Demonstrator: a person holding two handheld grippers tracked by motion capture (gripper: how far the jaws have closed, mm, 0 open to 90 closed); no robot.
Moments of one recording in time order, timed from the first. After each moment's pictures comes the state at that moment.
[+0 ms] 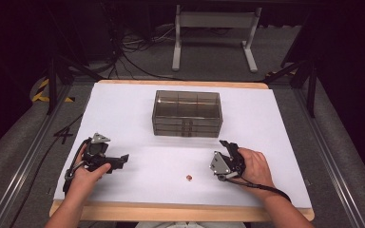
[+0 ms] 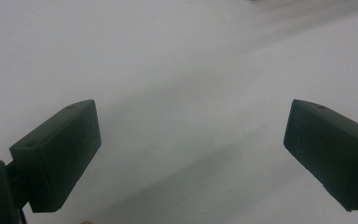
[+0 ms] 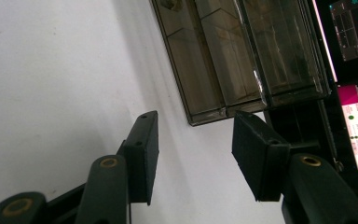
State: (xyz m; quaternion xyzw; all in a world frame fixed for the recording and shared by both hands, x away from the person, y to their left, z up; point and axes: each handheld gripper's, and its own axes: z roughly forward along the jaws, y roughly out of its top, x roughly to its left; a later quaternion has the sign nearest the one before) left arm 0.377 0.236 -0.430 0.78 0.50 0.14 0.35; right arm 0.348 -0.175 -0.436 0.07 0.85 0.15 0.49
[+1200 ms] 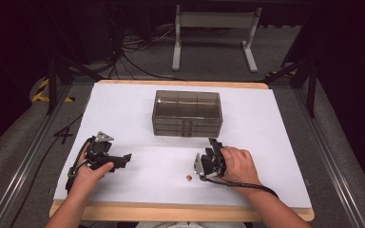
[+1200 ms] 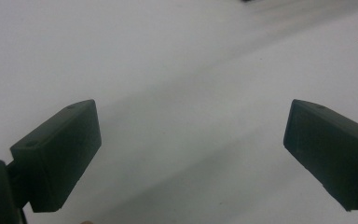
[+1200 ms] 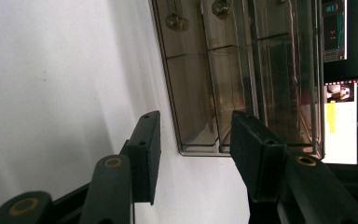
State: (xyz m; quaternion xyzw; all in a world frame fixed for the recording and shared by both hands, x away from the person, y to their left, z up) left arm 0.380 0.230 -0.430 0.79 0.49 0.14 0.34; right arm 0.354 -0.127 -0.448 0.05 0.84 0.06 0.54
